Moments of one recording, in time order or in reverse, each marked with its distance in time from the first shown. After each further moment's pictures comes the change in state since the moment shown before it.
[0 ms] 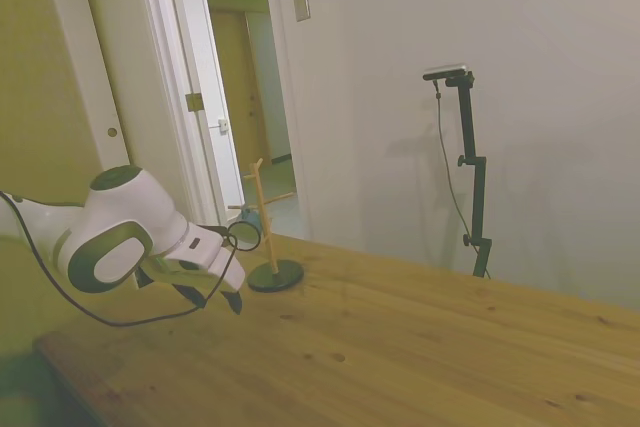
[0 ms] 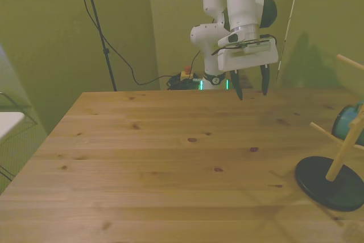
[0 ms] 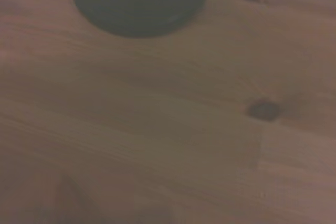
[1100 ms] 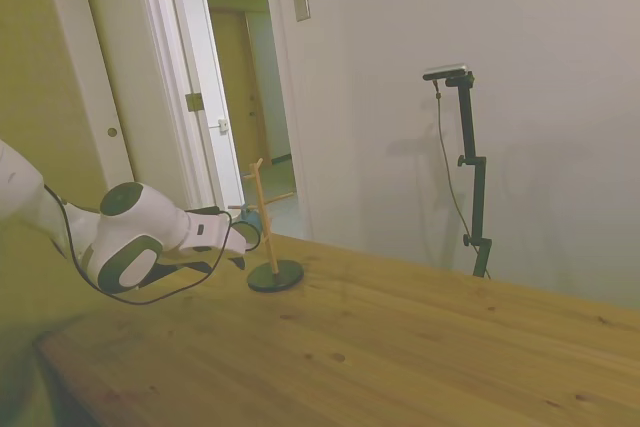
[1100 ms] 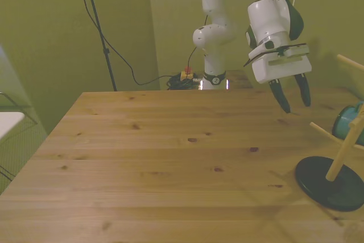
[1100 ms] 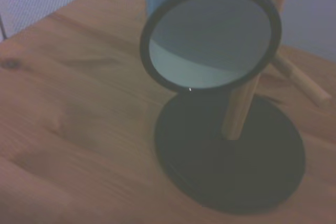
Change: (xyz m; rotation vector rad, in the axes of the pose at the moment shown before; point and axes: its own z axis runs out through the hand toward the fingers) arm 0.009 -0.095 0.049 0.203 0.177 -0.193
